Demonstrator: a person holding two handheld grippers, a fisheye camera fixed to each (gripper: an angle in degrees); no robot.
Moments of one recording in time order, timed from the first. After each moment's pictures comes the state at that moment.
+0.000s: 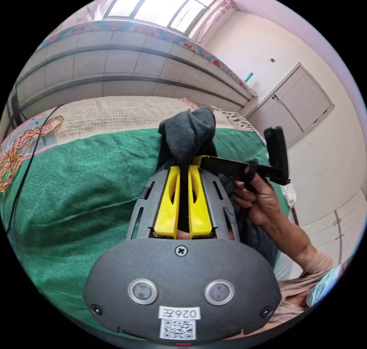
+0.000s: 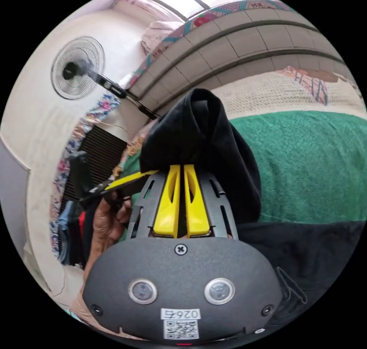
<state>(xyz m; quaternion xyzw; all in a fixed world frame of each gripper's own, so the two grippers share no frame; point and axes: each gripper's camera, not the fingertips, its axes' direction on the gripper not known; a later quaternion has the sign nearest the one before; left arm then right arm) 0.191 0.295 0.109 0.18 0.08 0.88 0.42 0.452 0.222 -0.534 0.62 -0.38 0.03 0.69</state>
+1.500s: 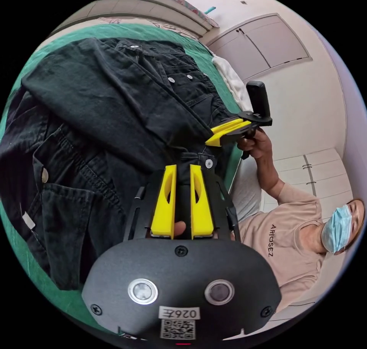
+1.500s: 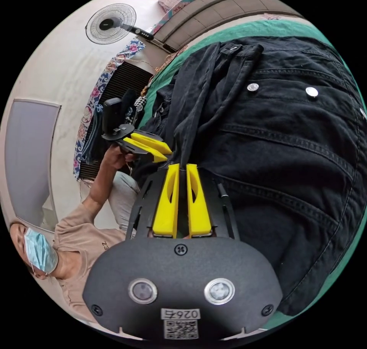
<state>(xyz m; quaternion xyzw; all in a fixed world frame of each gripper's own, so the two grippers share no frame) 0.002 0.376 0.368 -0.02 -0.14 0.90 0.40 0.353 0.397 -0.173 0.48 -0.40 -0.09 0.78</state>
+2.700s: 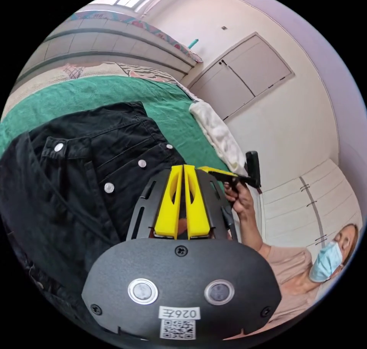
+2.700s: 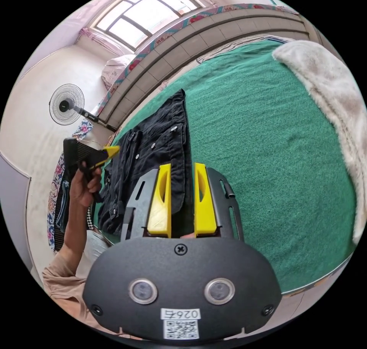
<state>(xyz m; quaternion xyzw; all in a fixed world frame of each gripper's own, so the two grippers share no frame) 0.068 0.639 0.531 0.03 0.00 0.92 0.39 0.916 0.508 -0.337 0.59 -0.36 0.22 0.69</state>
